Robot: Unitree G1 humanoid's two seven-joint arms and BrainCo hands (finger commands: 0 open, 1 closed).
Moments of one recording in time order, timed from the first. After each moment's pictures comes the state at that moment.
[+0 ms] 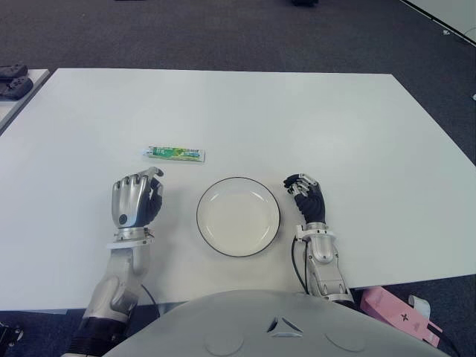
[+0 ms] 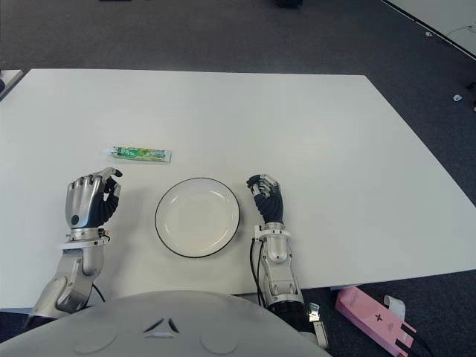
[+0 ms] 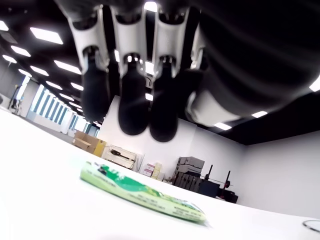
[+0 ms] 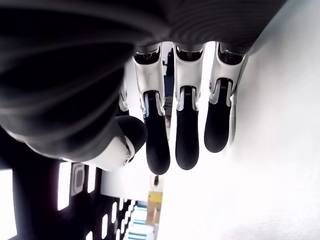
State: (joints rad) left arm 0.35 0.32 -0.09 -0.02 0.95 -0.07 0.63; right arm 0.22 0.02 0.06 0.18 -0.15 -0.29 -0.15
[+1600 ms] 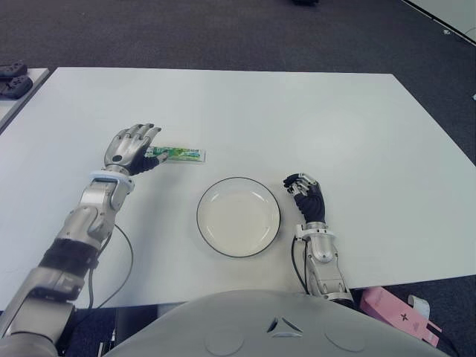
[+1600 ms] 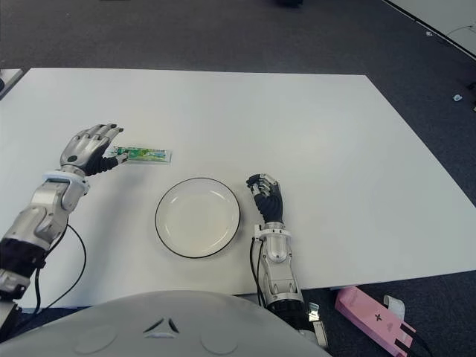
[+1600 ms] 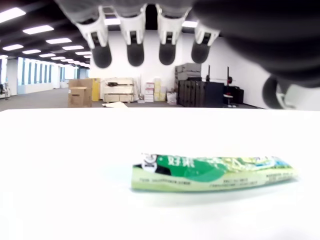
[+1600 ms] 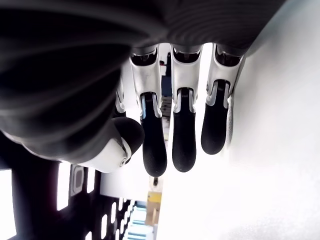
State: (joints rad) left arm -0.13 0.64 -0.22 0.31 0.90 -0.03 0.11; right arm 0.21 0.02 0.05 0.20 -0.15 -0.30 -0.15
